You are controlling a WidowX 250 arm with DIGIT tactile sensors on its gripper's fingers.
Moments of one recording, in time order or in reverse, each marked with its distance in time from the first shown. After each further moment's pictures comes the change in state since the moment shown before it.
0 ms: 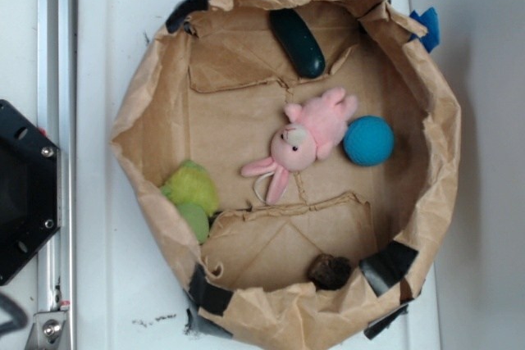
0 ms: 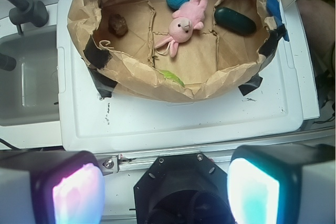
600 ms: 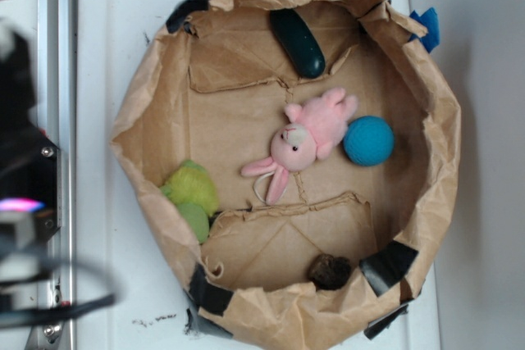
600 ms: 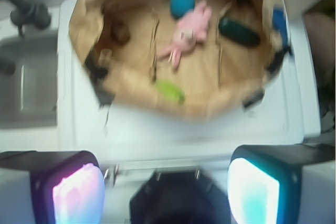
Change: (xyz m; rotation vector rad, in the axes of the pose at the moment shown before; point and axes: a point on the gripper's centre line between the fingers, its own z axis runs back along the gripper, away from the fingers) arm 0.047 0.012 -0.015 0.021 0.007 -0.014
